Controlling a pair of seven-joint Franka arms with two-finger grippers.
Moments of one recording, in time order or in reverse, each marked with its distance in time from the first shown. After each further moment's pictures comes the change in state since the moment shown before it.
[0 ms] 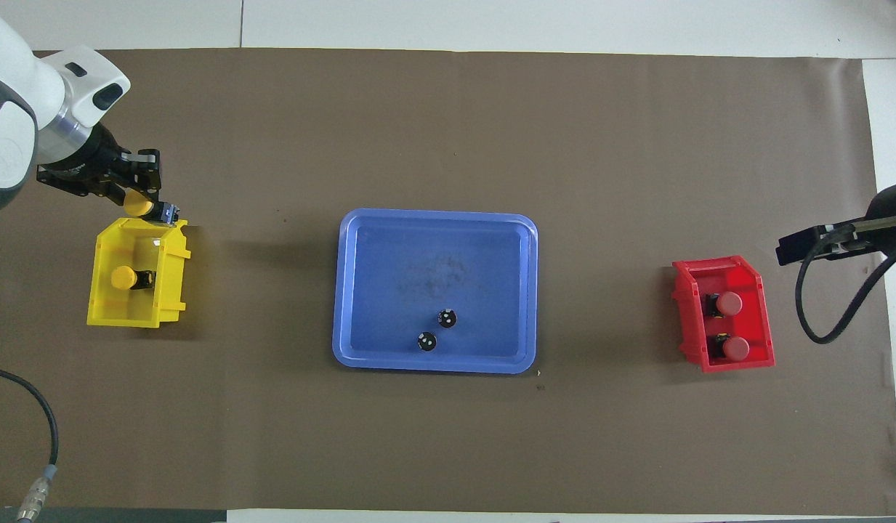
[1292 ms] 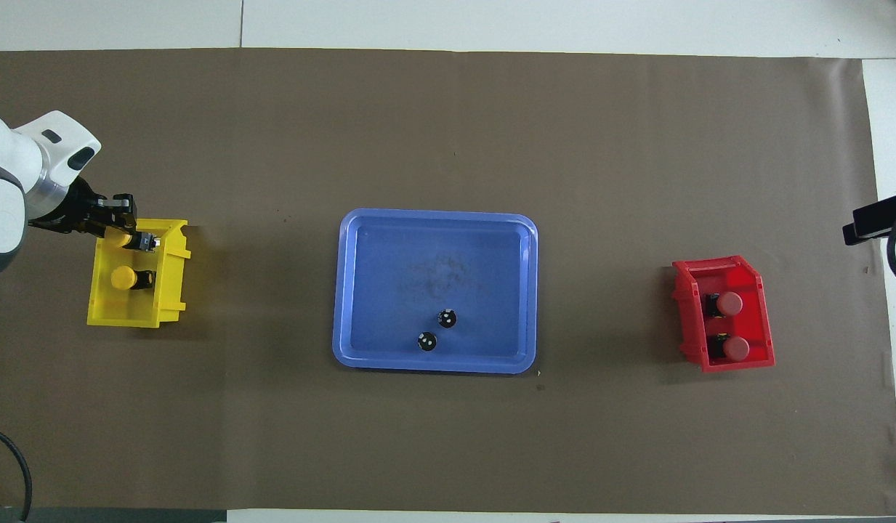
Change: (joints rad) left arm 0.104 -0.107 0.001 -0.365 0.015 0.334 0.068; right arm -0.059 0.097 -0.040 0.164 -0.002 -0.100 0.007
